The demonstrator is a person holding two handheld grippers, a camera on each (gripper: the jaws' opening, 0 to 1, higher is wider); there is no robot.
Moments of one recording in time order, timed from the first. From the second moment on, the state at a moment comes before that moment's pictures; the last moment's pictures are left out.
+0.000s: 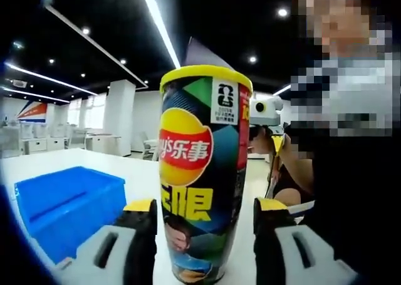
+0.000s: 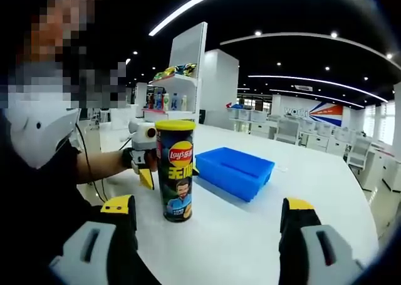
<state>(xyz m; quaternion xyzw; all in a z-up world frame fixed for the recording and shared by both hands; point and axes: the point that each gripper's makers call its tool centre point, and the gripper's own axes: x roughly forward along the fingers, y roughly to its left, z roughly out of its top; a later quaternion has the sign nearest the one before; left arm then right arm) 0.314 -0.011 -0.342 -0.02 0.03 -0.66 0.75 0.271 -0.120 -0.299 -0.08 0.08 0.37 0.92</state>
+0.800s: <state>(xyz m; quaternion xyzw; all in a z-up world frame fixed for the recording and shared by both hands) 0.317 -0.011 -0.343 -0.01 0.01 -0.64 0.76 0.271 -0.122 -0.300 -0.08 0.09 0.37 0.92</state>
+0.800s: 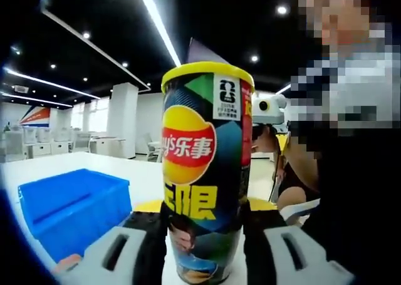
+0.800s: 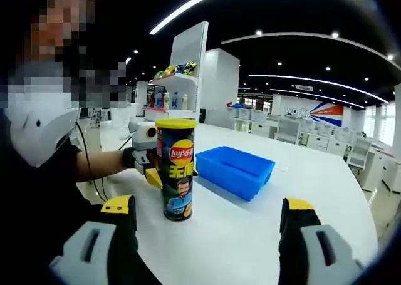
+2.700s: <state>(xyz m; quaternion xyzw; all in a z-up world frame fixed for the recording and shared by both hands) 0.310 -0.011 -0.345 0.00 0.02 -0.63 0.78 0.285 -0.002 -0.239 -0.12 0.01 0.49 0.86</state>
